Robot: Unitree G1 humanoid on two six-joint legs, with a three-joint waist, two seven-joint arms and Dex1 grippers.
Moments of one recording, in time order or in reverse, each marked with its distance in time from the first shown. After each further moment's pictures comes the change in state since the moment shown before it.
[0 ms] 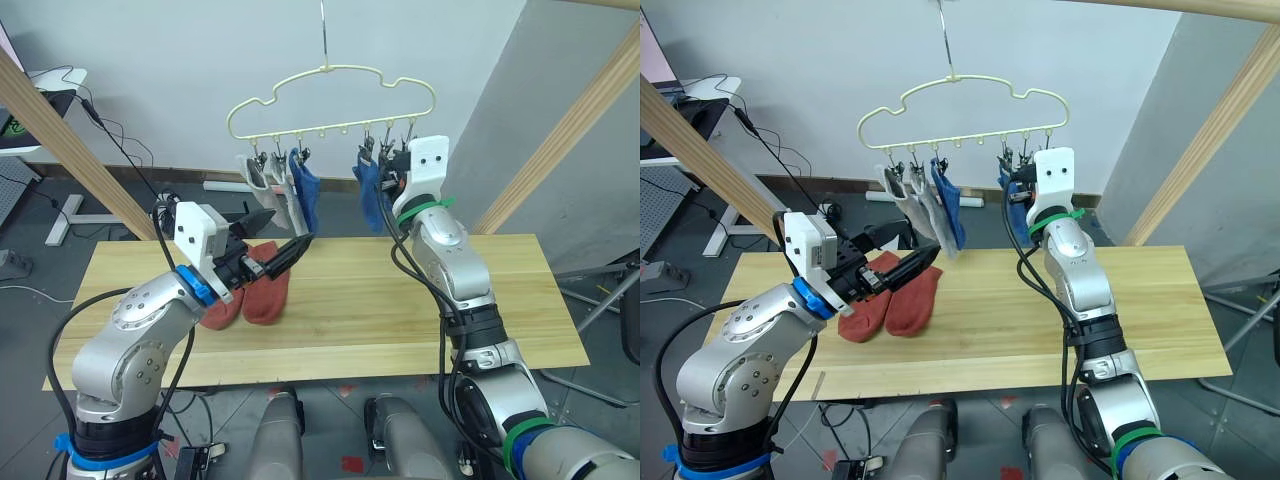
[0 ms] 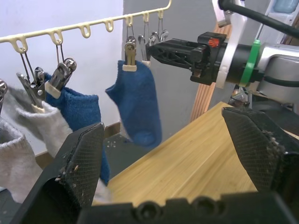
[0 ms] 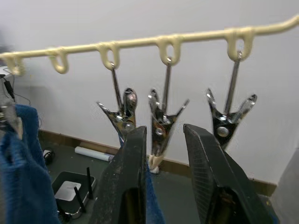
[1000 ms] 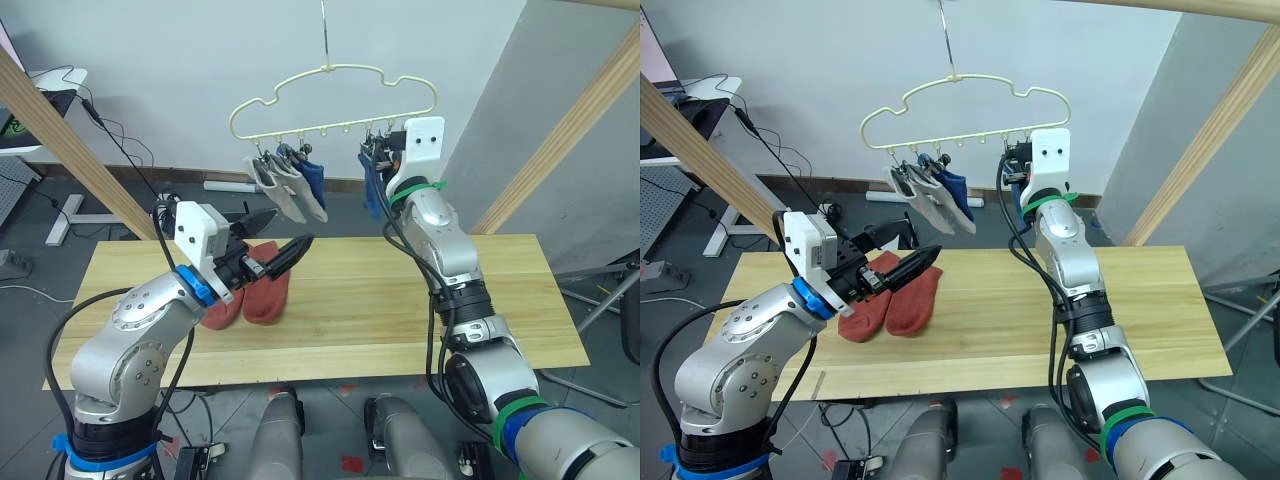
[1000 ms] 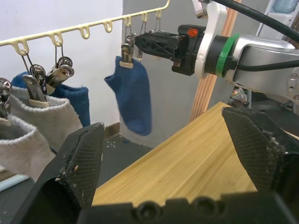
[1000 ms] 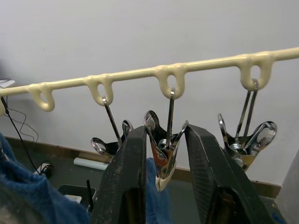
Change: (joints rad) left arm -0.001 0.008 -0.004 -0.010 -0.010 0.000 0.010; right arm -0.139 0.040 -0.042 0.189 0.001 -0.072 -0.018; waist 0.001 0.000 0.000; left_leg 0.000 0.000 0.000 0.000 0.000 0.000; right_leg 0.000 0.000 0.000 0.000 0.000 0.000
